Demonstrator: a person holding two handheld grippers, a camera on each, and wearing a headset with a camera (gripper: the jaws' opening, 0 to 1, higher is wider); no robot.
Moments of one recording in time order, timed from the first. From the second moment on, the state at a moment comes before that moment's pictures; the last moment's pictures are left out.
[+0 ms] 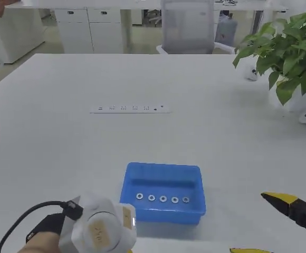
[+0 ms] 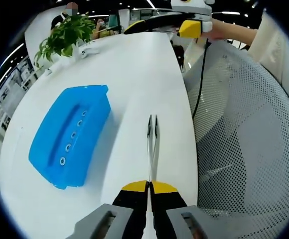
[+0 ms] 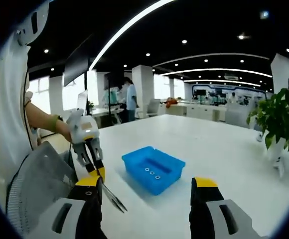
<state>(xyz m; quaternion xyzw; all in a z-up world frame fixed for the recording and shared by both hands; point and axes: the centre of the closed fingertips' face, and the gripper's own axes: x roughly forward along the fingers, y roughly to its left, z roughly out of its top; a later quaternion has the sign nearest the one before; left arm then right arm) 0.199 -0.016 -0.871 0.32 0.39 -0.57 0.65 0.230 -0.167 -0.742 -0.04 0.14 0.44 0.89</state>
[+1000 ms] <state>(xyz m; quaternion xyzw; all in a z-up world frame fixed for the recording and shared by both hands) 0.222 0.058 -0.752 0.05 0.18 -0.32 0.93 0.240 -0.184 -0.740 -0.03 0.13 0.37 0.92</state>
